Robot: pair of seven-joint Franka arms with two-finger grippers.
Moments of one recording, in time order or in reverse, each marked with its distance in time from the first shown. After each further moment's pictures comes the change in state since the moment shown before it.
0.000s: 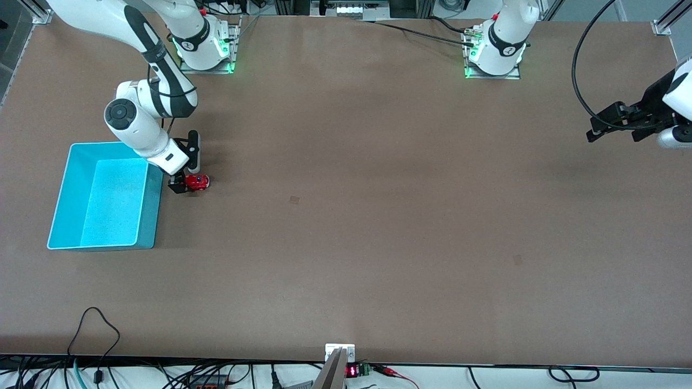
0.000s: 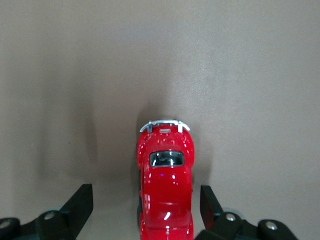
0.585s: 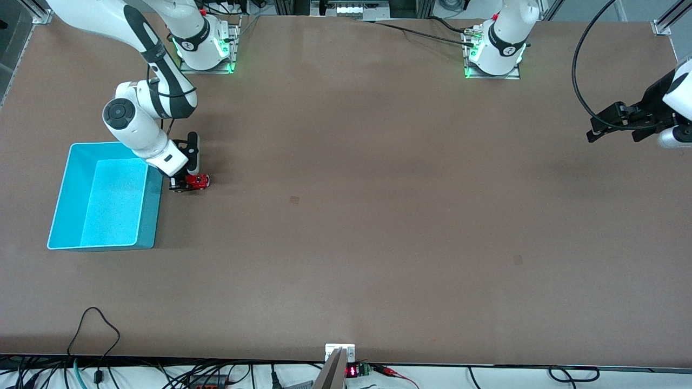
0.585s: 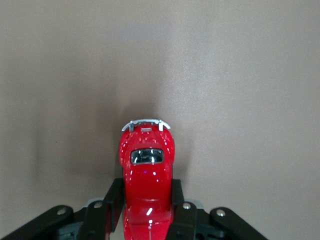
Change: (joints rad) left arm 0.000 0.000 0.000 0.000 0.000 0.001 0.001; right arm 0.000 -0.003 0.003 0.015 0.000 0.012 0.011
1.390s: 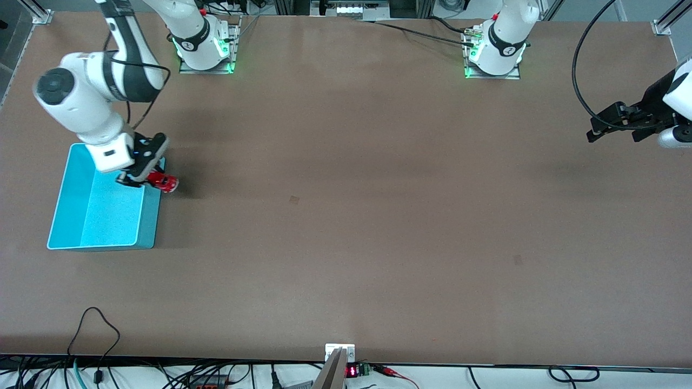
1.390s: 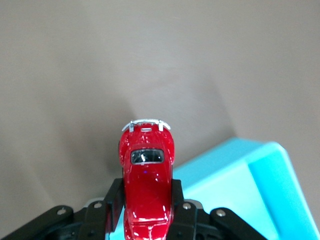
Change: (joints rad) left arm 0.000 0.000 0.000 0.000 0.000 0.000 0.000; right arm -0.005 -0.242 -0.063 0.195 0.071 -0.388 0.465
